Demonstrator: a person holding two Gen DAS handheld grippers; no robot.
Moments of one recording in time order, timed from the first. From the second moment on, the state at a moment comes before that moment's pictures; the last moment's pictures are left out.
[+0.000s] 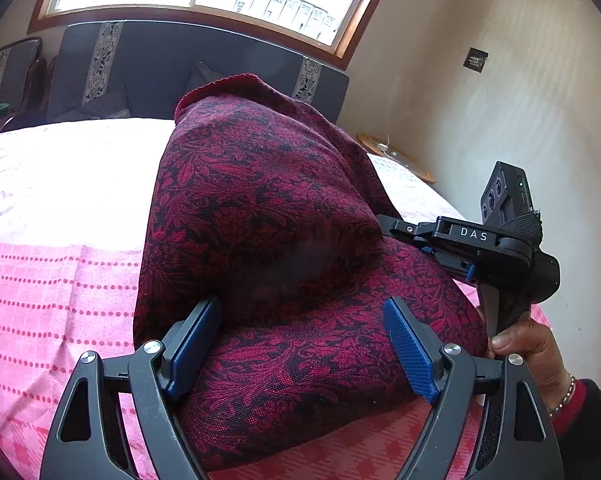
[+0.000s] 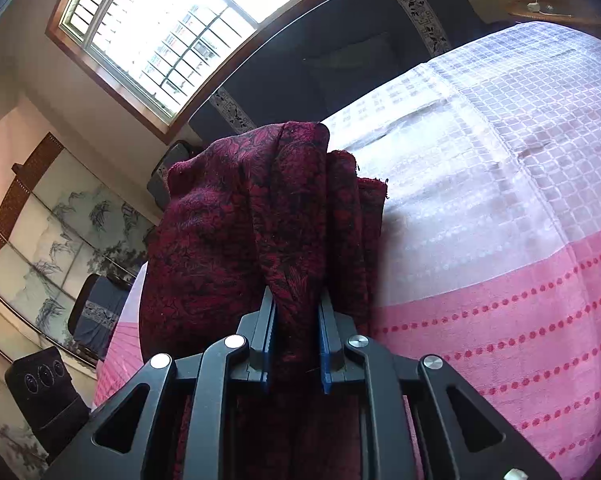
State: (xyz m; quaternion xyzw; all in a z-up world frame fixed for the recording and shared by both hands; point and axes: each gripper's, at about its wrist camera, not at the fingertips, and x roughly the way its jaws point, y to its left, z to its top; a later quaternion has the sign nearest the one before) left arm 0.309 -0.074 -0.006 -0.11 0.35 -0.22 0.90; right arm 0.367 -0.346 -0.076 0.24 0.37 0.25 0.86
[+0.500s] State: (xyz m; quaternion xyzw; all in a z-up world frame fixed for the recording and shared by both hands) left arm 0.304 -0.080 -0.007 -0.09 0.35 -0.20 0.91; right arm 0.351 -0.322 -0.066 0.20 0.36 0.22 0.88
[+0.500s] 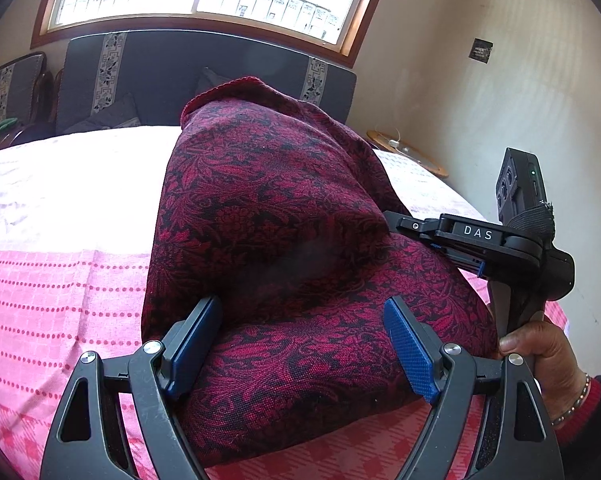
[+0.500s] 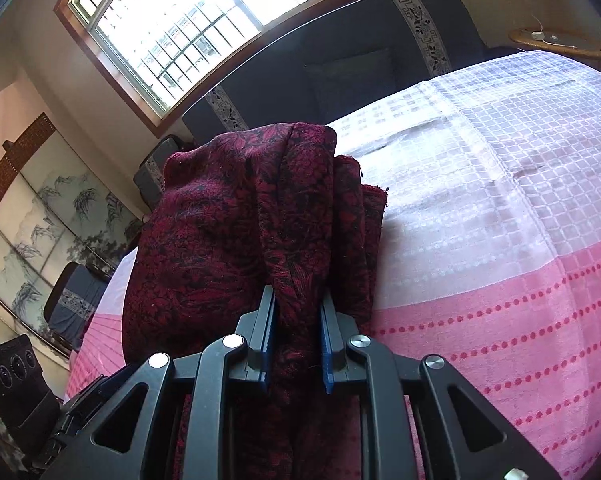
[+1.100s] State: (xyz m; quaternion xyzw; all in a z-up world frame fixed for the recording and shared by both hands) left arm 0.288 -0.084 0.001 -0.05 0.34 -0.17 0.93; right arm 0.345 -0.316 -0.066 0.19 0.36 0.21 0.89
